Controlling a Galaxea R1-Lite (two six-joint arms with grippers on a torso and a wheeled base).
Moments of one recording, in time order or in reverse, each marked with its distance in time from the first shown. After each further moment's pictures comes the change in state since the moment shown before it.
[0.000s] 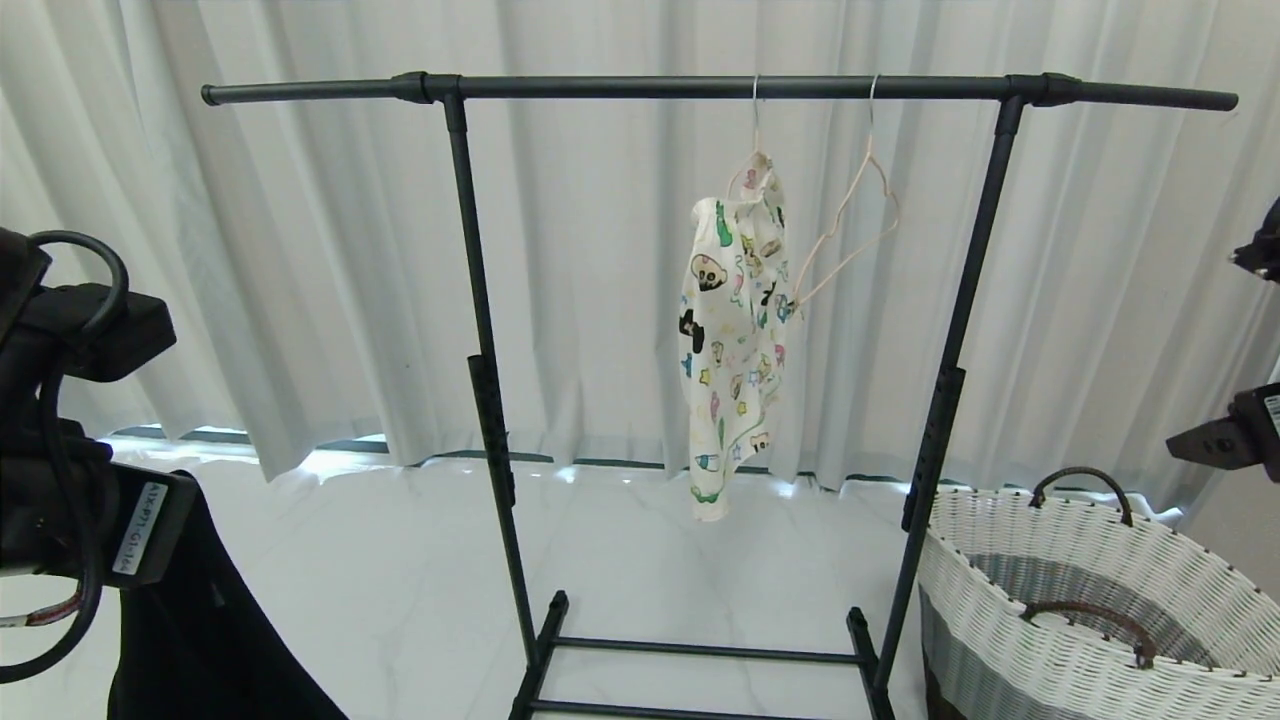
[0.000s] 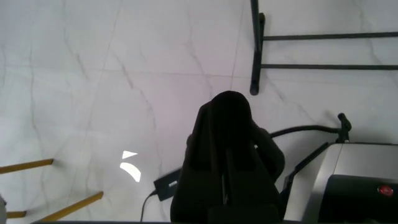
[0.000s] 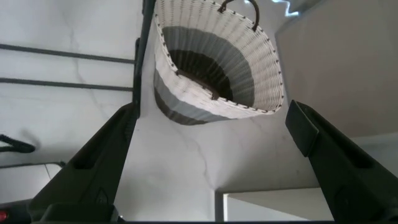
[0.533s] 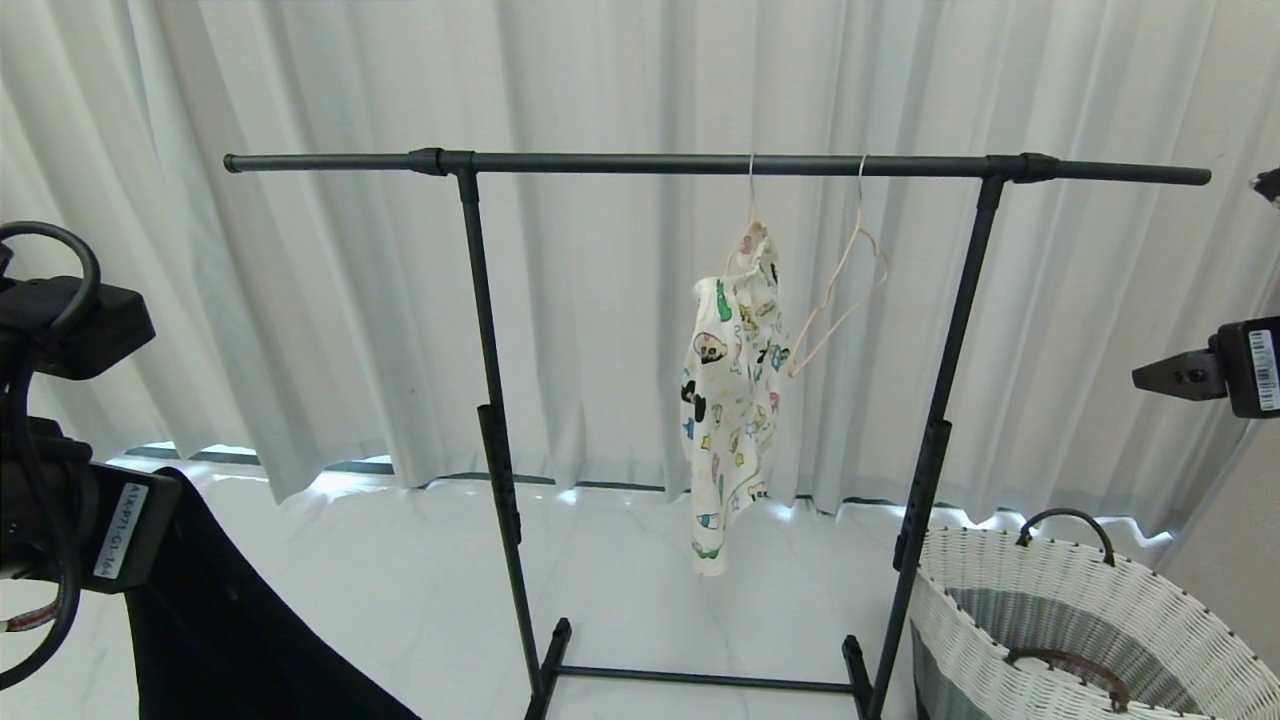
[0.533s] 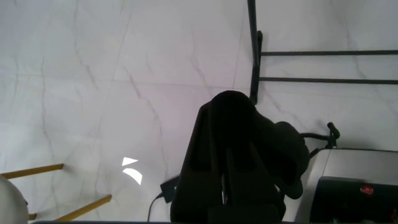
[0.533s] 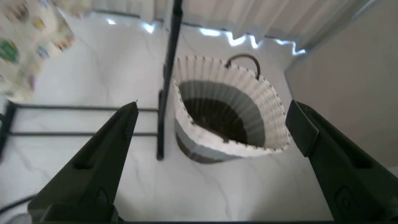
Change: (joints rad) left arm -0.001 -0.023 0.001 -0.001 0.000 0.000; right arm 0.000 0.001 0.001 -0.186 0.054 0.034
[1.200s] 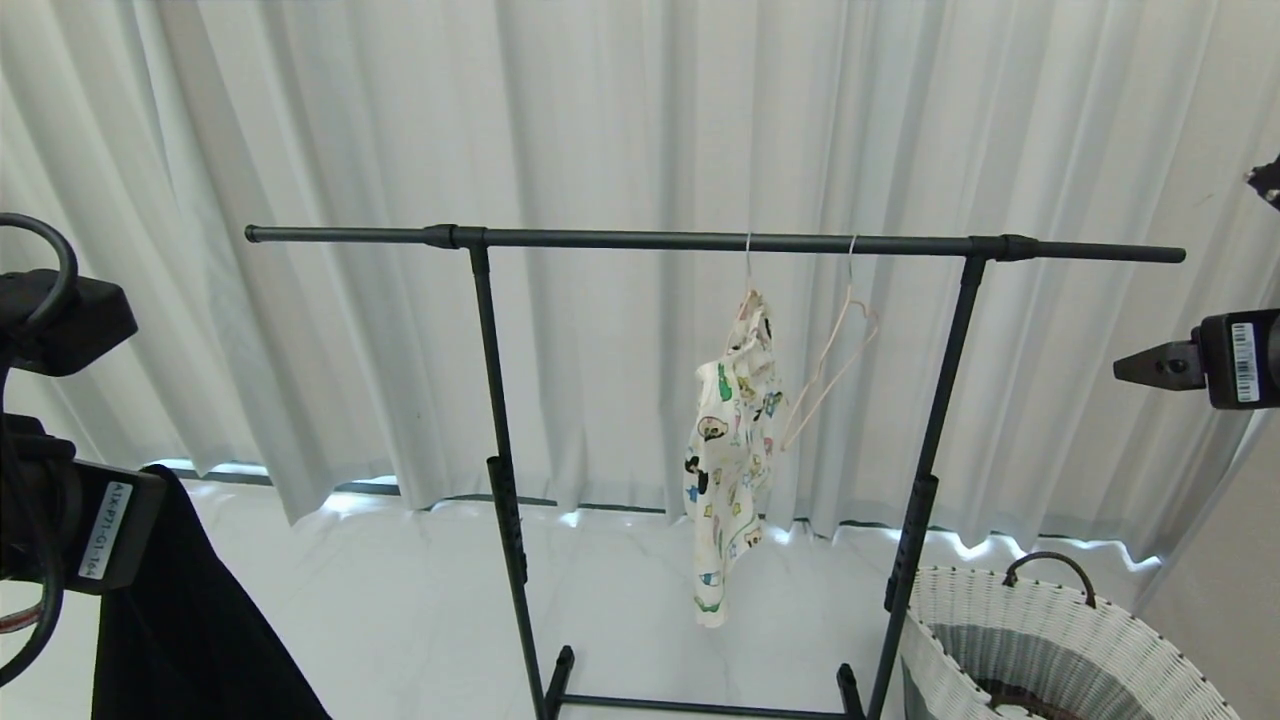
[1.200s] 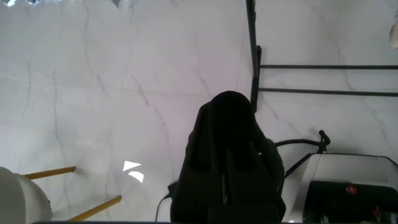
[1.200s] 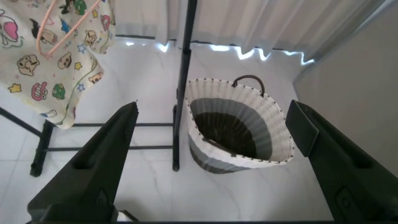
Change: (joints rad) left arm -0.002 -0.018 0.000 0.000 0.000 0.001; right arm 0.000 0.008 0.027 -0.064 0.031 0.045
